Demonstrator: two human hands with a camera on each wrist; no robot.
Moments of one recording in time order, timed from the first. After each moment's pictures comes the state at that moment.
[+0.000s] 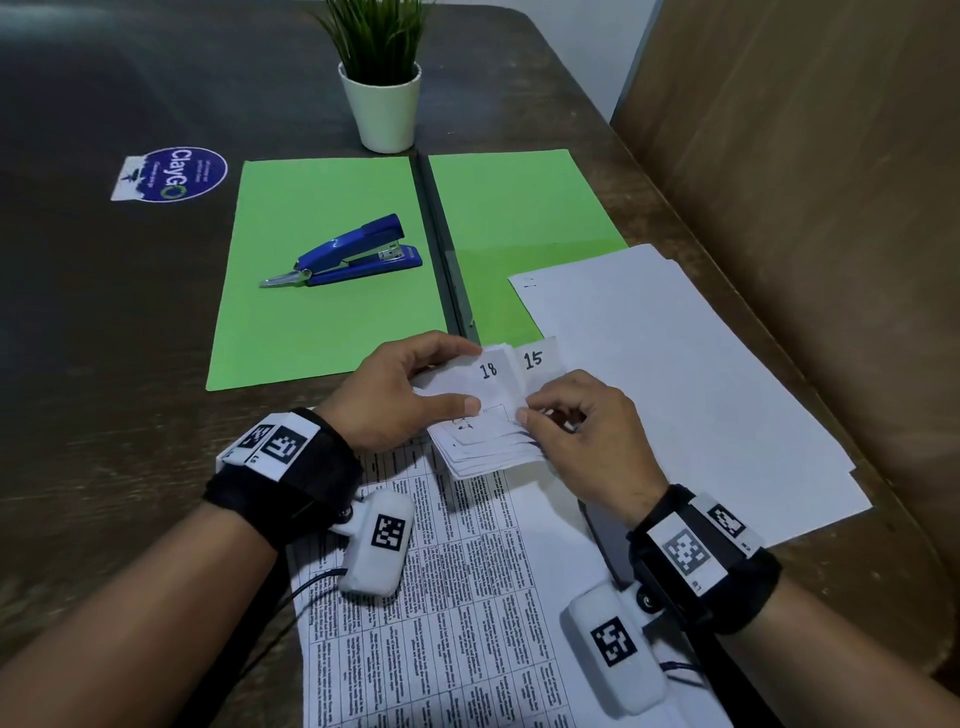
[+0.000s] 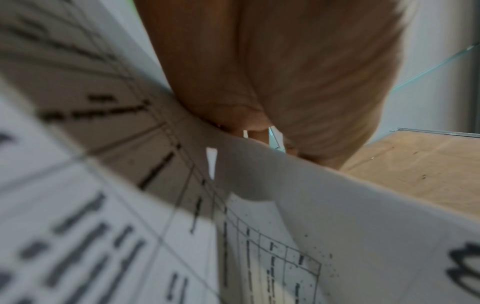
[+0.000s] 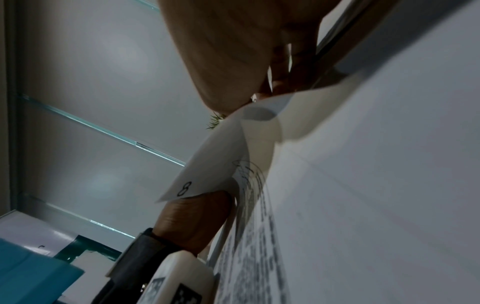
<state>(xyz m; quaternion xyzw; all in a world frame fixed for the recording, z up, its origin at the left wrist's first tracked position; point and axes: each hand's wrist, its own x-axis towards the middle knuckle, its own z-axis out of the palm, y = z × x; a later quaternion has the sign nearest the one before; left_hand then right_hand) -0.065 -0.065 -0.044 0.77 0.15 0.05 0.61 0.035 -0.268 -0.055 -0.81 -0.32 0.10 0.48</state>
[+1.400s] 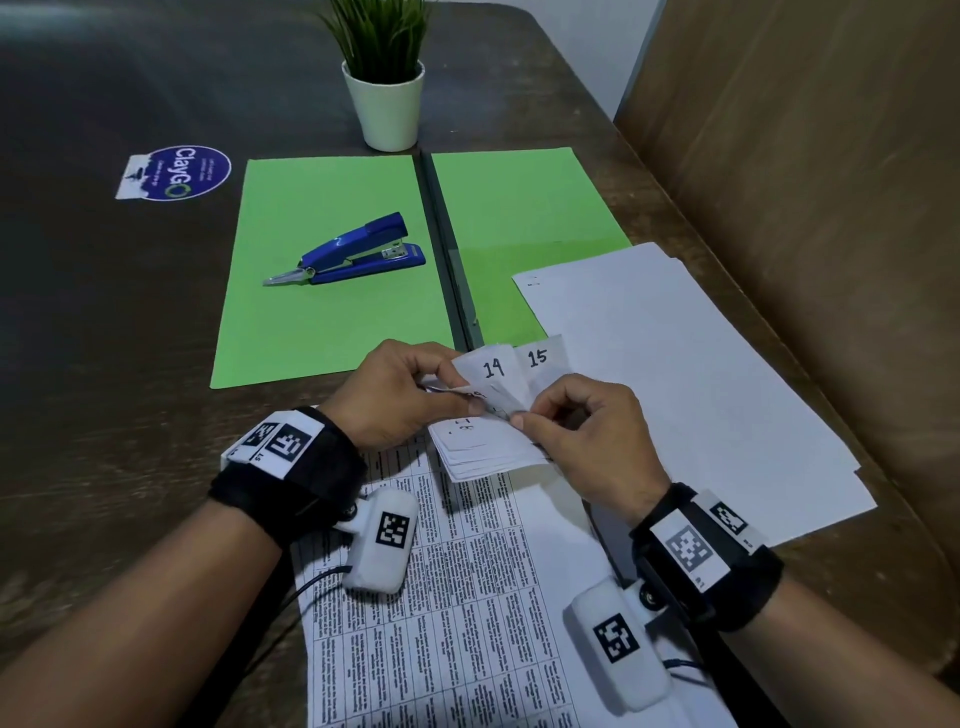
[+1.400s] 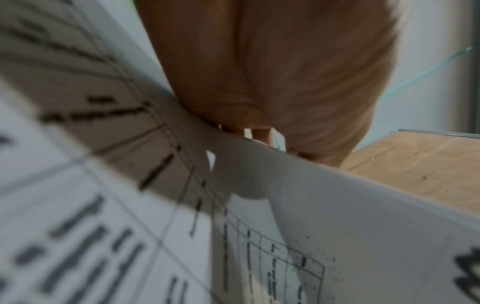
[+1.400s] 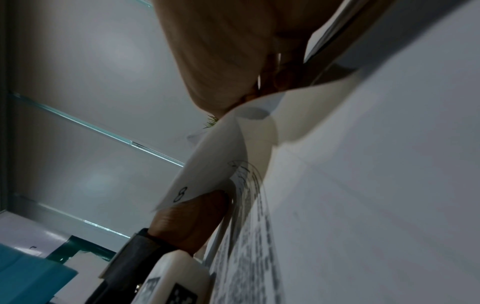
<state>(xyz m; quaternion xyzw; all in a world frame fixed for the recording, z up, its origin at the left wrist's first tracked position) -0.066 -0.068 -0.040 0.78 0.16 0.07 0.60 0.032 -0.266 -0.051 -0.78 -0.28 0.16 0.53</state>
